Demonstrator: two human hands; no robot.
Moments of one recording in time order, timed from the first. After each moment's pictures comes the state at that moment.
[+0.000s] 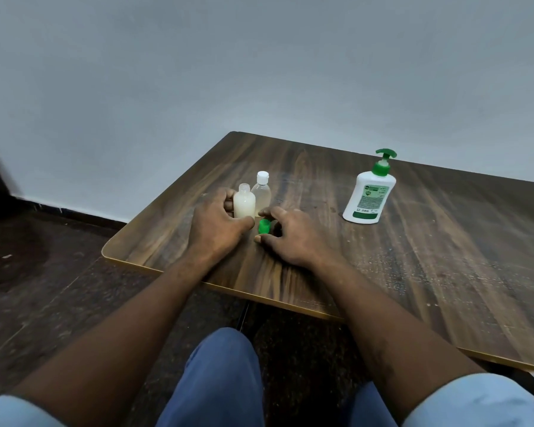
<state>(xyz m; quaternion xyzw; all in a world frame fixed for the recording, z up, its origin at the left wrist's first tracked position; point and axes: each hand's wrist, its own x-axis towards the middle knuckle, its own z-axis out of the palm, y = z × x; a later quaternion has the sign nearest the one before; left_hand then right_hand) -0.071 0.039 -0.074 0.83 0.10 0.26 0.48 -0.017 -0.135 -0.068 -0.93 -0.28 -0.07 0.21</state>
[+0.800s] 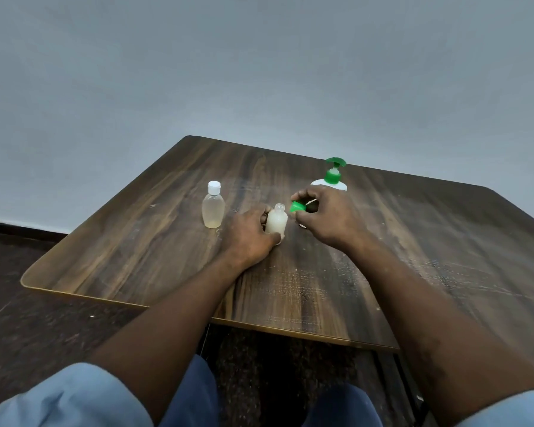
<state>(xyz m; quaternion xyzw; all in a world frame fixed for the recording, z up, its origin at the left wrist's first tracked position) -0.005 -0.074 -0.077 0.88 -0.01 0.16 0.45 0.012 -0.247 -0.008 -0.93 -0.18 -0.14 0.29</state>
